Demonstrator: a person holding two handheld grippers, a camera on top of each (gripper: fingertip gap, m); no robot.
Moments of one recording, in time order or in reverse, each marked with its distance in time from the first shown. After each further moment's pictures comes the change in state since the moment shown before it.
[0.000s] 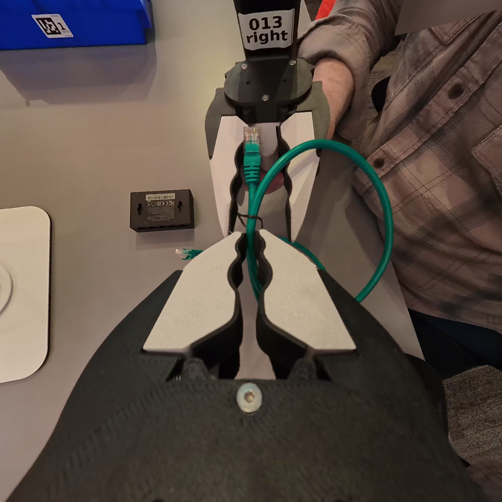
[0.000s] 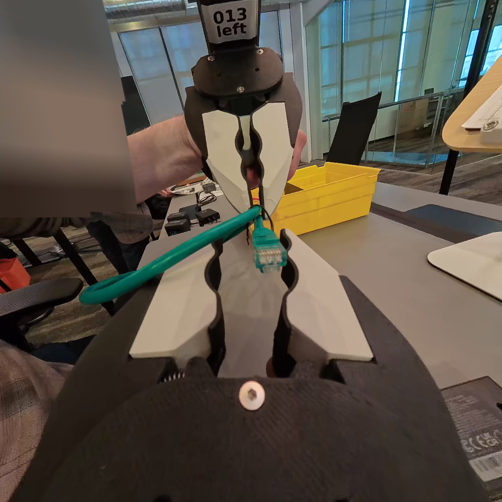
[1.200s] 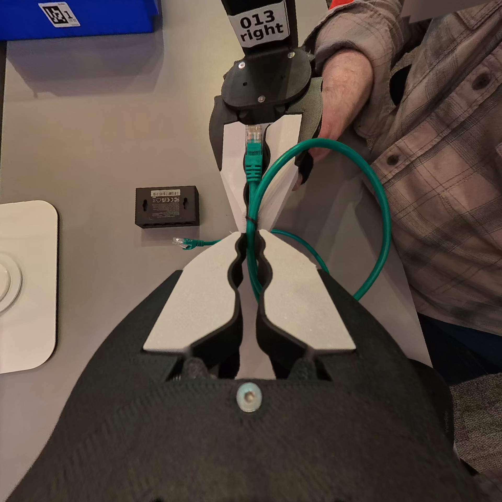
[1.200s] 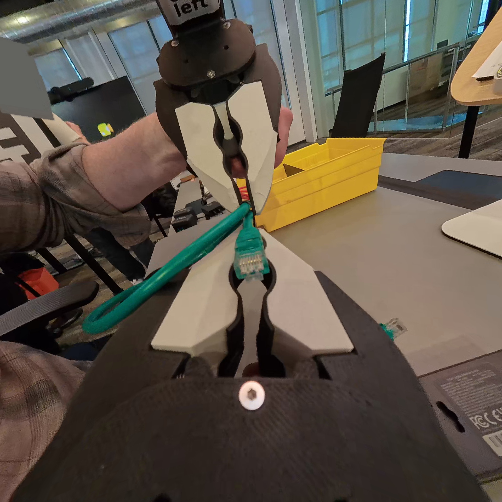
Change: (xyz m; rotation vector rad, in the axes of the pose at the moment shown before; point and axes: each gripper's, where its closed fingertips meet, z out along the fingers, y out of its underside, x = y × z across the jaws) left arm -0.004 0.001 0.007 -0.035 -0.044 -0.001; right arm 0.007 0.010 0.000 -0.051 0.001 0.115
